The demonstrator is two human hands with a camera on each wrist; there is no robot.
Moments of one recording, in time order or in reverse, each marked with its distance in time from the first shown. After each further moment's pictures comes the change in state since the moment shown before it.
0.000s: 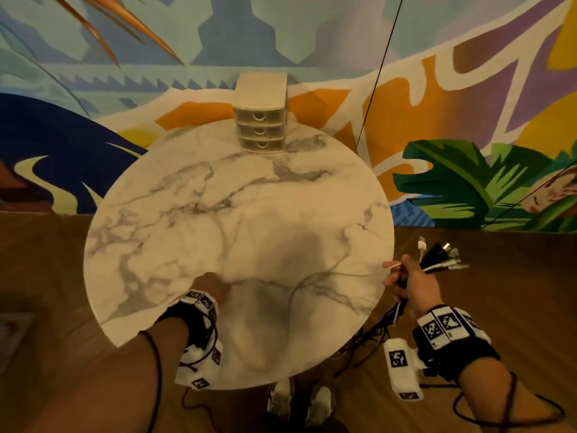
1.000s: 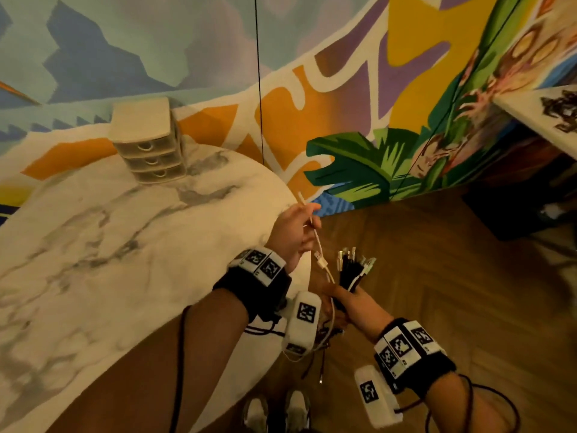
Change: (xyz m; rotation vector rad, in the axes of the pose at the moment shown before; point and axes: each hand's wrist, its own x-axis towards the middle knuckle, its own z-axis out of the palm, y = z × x) left_hand -0.130 0.286 0.048 -1.151 -0.644 0.561; right_hand -0.084 -0.009 -0.055 -0.130 -0.283 -0.073
